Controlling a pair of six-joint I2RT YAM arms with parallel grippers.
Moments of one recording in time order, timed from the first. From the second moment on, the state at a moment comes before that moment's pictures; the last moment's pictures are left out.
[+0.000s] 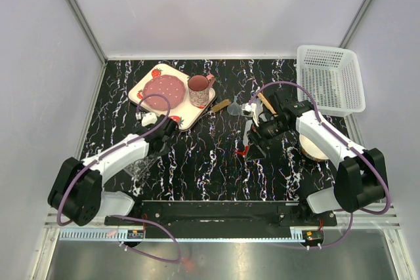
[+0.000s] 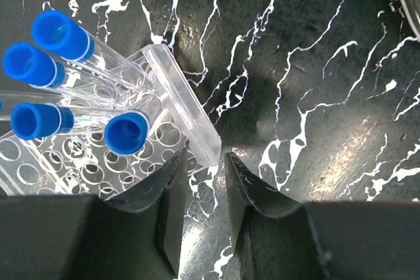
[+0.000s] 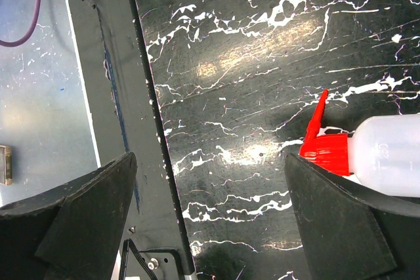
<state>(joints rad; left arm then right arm) -0.52 1.29 0.71 -0.69 -0.47 -0.87 0.37 1.42 1.05 -0.89 -0.89 -0.59</state>
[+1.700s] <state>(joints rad) -0.42 1.16 0.59 -0.64 -0.15 -0.71 0.37 1.43 1.05 -0.91 -0.88 -0.60</state>
